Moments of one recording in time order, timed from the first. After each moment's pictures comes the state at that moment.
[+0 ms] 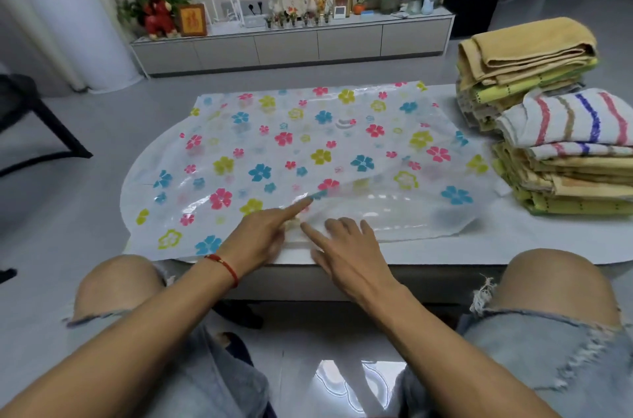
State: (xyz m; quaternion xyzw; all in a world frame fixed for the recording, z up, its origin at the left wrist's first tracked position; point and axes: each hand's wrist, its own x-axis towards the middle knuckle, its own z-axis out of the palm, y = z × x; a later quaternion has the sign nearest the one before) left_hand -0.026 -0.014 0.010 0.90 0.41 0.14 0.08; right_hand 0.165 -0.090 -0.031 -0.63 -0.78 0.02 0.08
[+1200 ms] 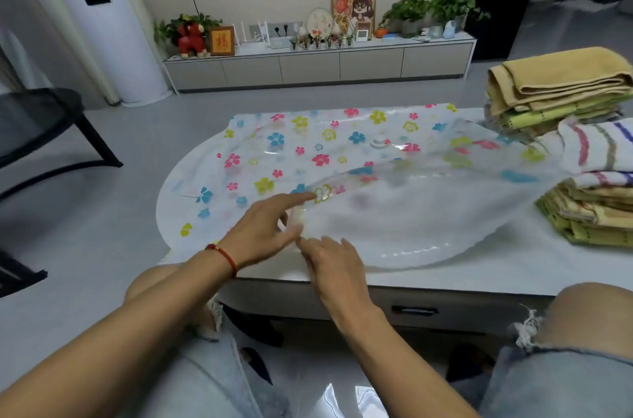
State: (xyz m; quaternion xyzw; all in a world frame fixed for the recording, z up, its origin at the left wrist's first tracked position) left_hand -0.067 0.004 0.058 0.87 0.41 0.20 0.17; right_hand 0.085 -0.073 -0.010 -0.64 -0.73 0.09 0.21
